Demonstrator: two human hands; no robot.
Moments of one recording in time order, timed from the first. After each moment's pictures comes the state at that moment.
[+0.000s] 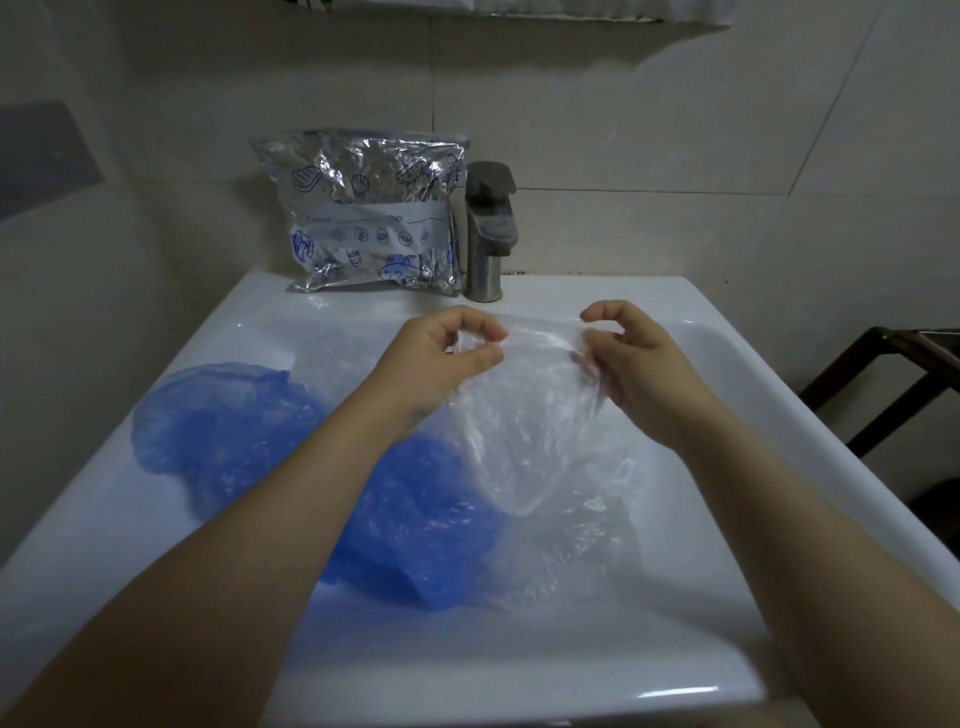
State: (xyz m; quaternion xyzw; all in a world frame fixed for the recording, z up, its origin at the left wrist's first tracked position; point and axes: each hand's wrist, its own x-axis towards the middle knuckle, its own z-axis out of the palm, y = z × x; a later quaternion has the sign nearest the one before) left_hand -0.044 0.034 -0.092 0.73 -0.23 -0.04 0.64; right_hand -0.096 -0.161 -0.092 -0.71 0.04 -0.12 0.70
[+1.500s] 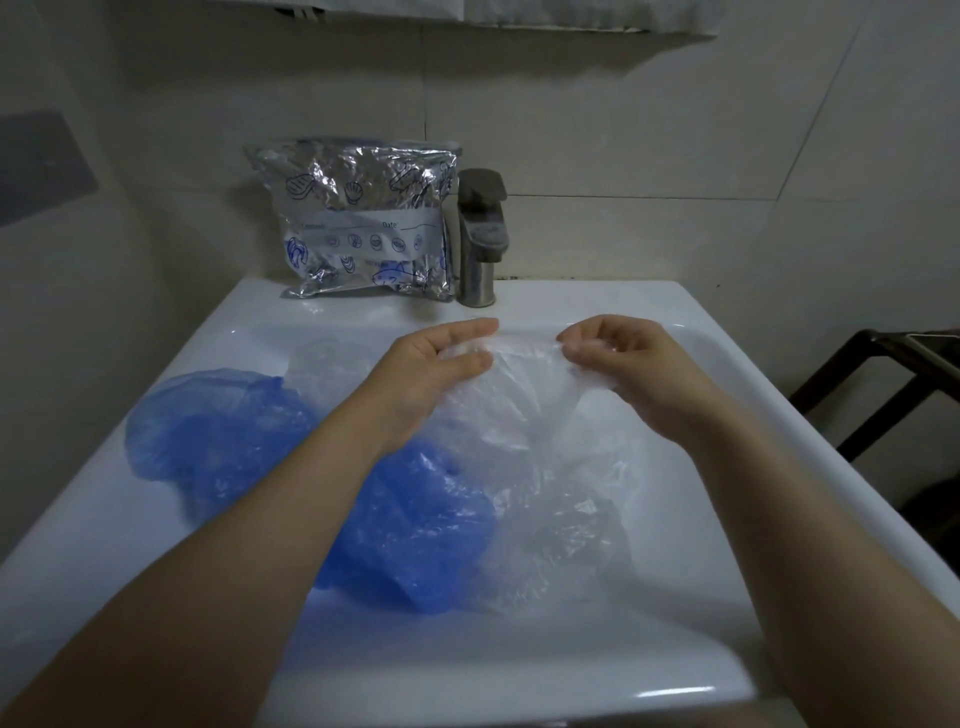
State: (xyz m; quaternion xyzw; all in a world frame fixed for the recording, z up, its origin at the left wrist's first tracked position) left_hand -0.043 0.033 -0.096 0.67 -0.17 -0.17 0.70; right_hand -0.100 -0.168 -0.083 -0.77 0.01 -0.09 0.63
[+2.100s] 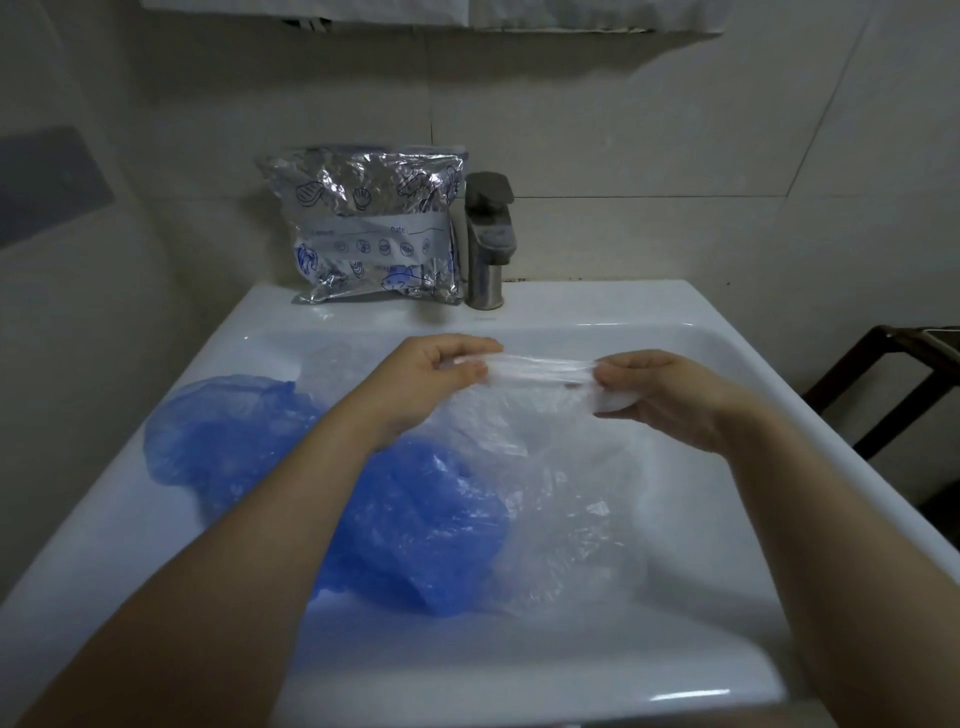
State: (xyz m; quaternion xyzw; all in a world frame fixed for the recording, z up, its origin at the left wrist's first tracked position) left_hand -0.040 0.045 -0.093 0.75 -0.23 -0.13 0.60; right_hand -0.103 -0.191 -0.095 -0.74 0.04 0.07 0.67
